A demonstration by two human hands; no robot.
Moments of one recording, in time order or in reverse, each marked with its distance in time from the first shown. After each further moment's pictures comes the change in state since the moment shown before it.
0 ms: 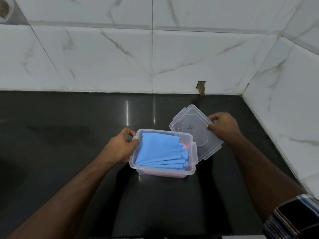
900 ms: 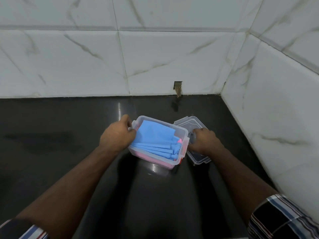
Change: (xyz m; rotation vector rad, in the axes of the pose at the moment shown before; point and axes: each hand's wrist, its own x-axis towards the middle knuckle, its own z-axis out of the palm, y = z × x) left_hand 0.056 0.073 0.067 0.371 0.290 0.170; right_hand 0.022 0.090 0.018 -0.473 -0.269 -0.135
